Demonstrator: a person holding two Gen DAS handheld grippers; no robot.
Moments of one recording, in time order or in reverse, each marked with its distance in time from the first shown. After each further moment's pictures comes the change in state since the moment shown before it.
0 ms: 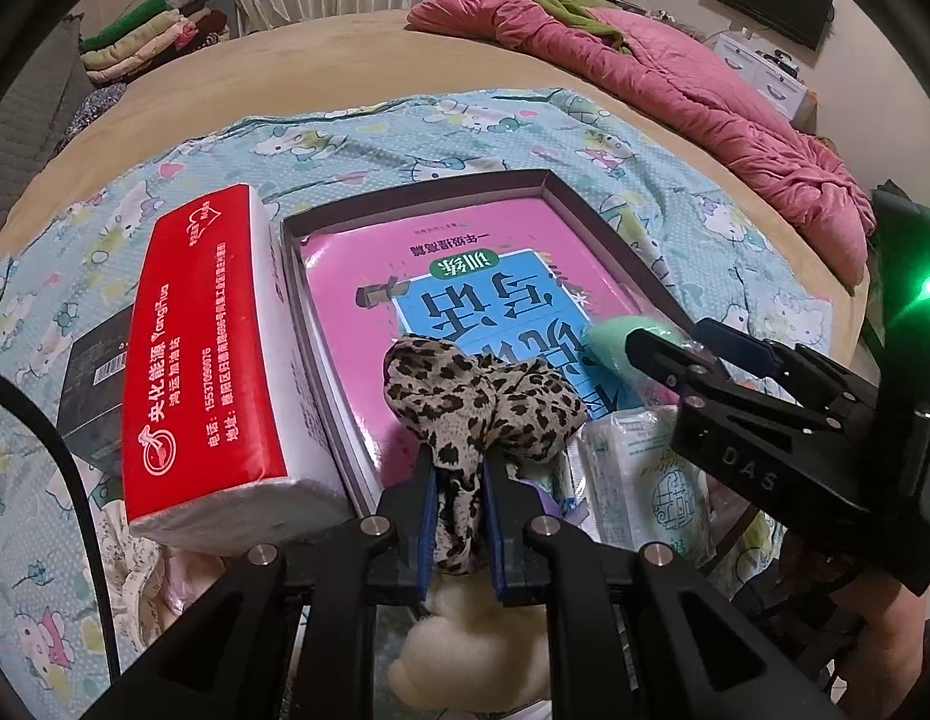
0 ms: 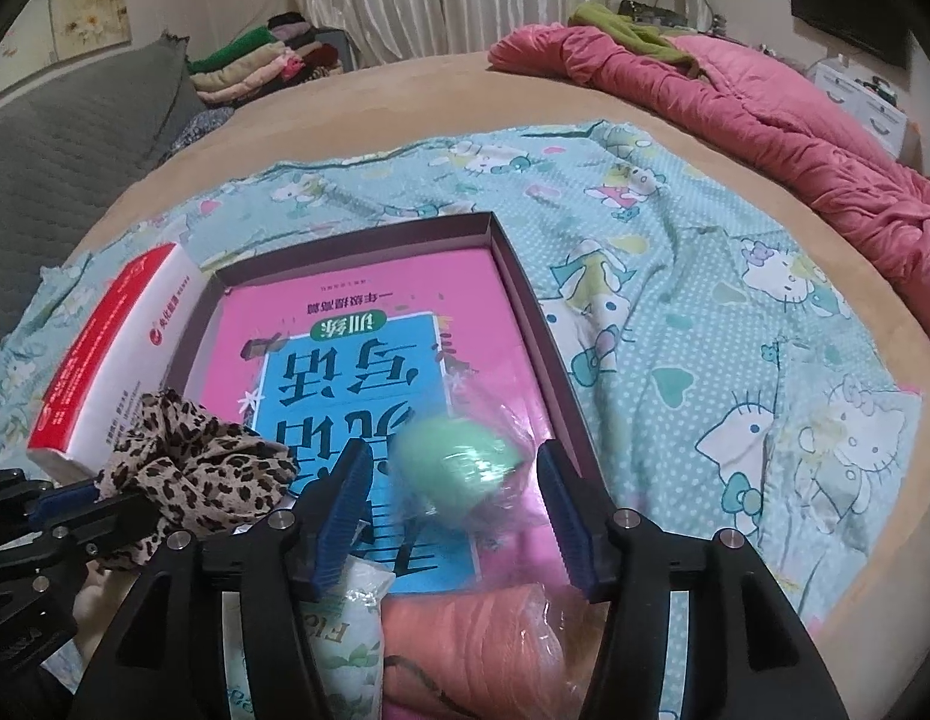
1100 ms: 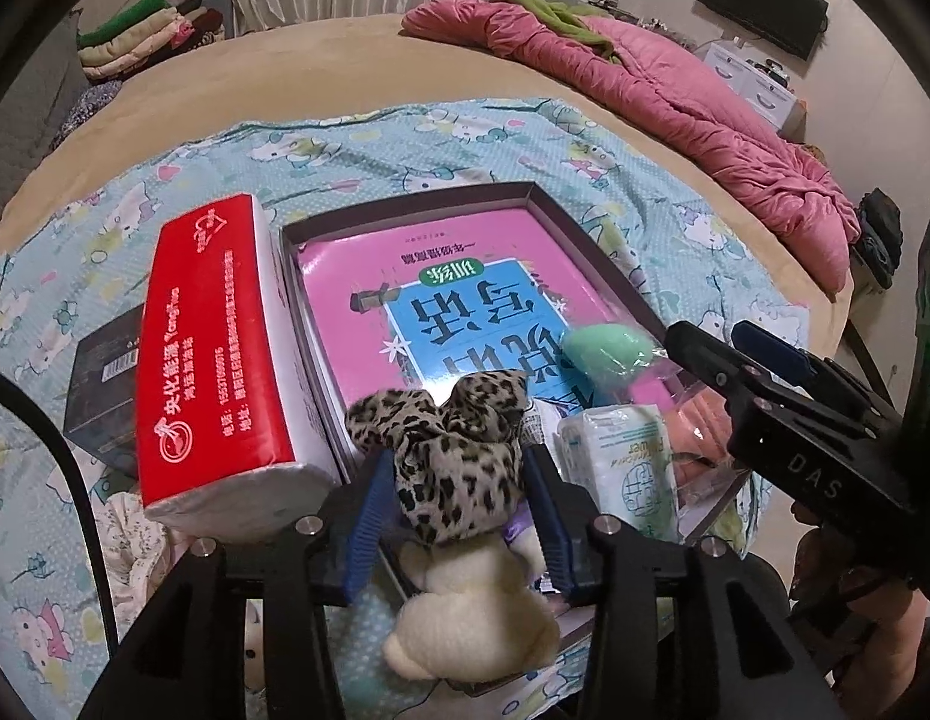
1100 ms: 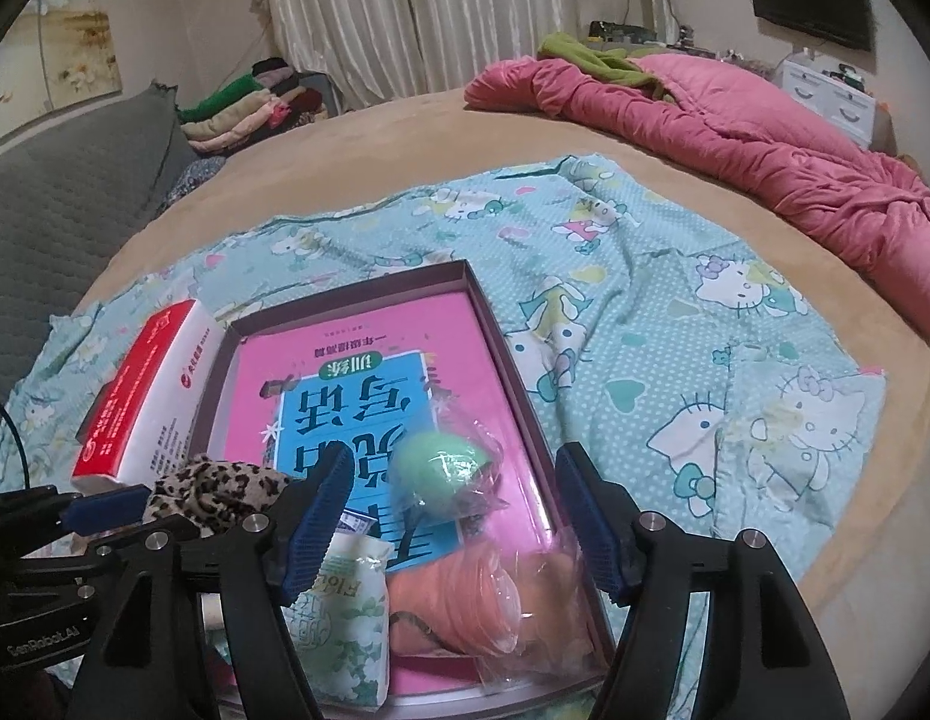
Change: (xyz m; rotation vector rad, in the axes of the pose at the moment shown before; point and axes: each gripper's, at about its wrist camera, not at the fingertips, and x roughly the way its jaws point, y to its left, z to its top) left arm -0.020 -0.001 -0.002 -0.002 -0.017 -0.035; right arm -0.047 -0.010 -0.004 0.066 -0.085 -0.004
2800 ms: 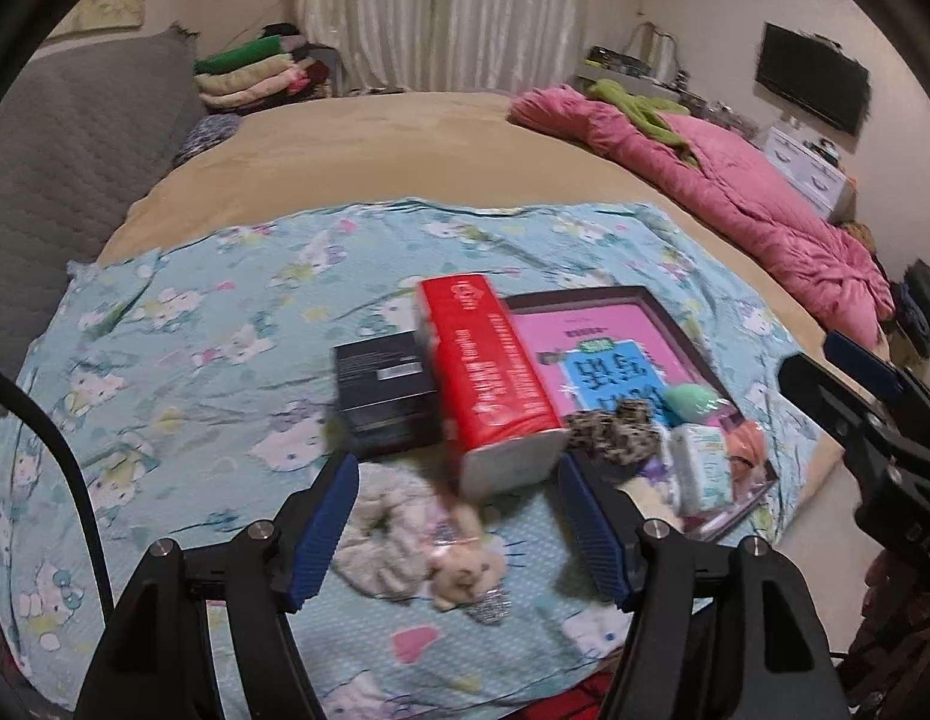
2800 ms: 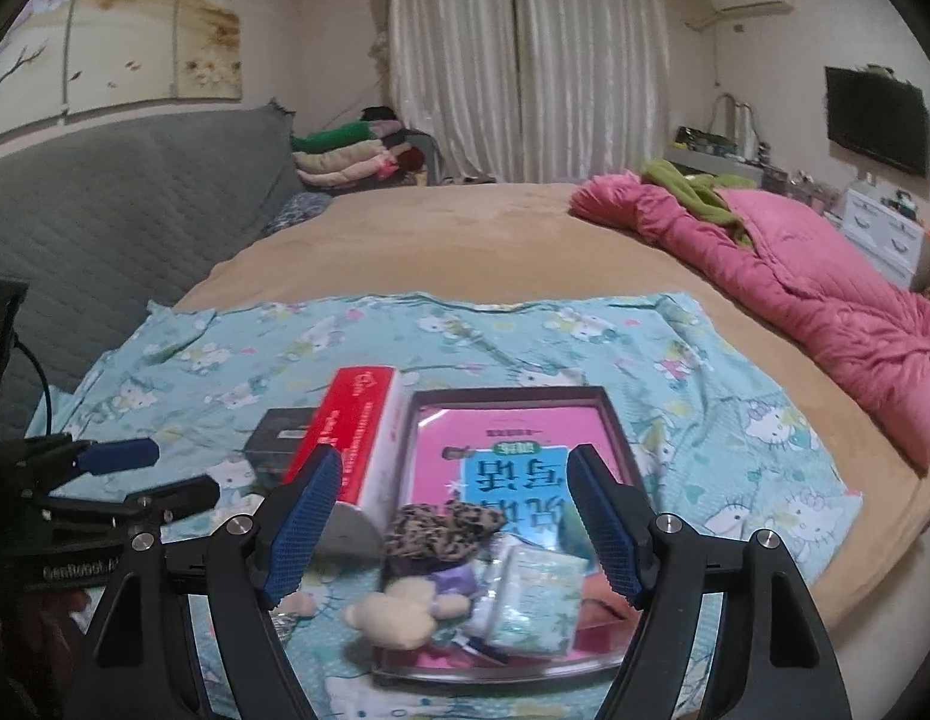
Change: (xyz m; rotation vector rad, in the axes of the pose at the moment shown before) left arm -0.142 0.097 -0.043 -0.122 -0.185 0.170; right arm -0.126 0.130 0.009 -0.224 -0.185 0.118
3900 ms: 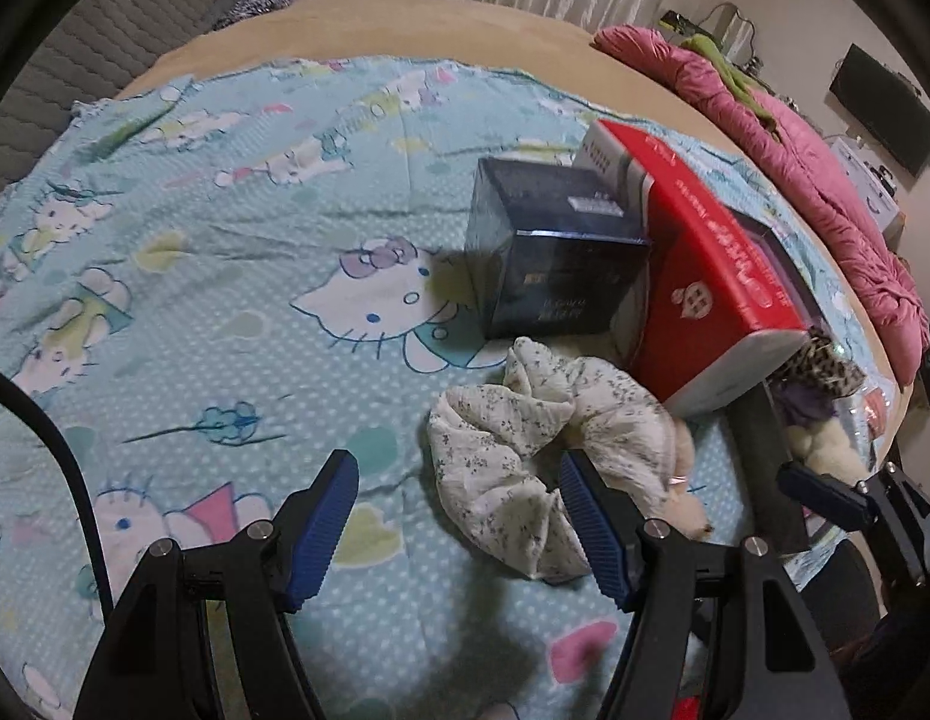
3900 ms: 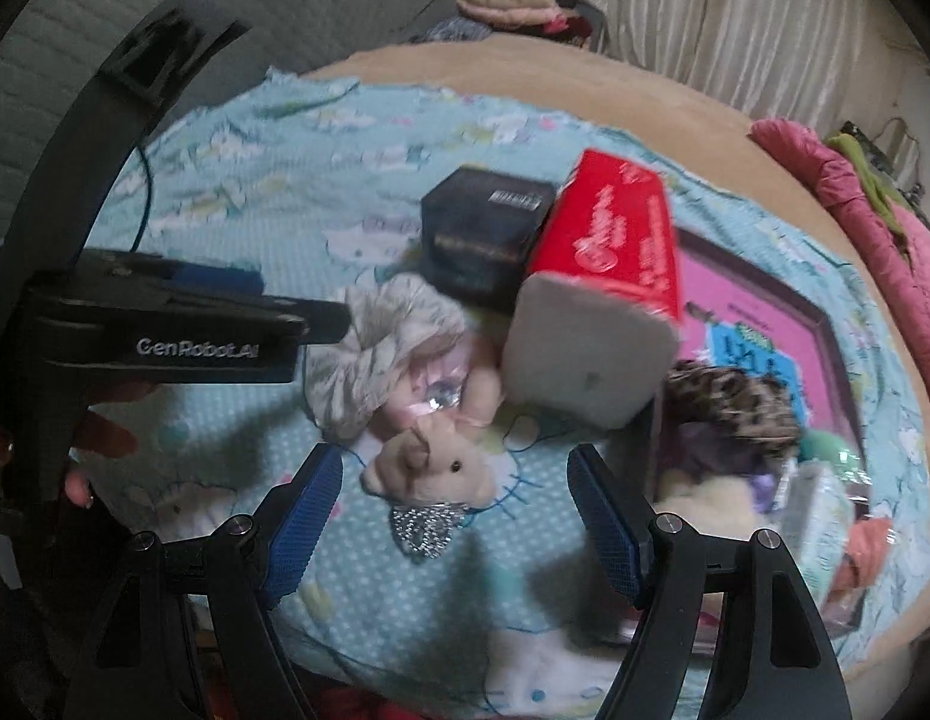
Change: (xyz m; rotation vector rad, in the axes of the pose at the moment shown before) left arm 0.118 0.100 -0.063 -0.153 0.193 -0.027; right arm 0.122 0.138 -0.106 -0.332 0.373 0.173
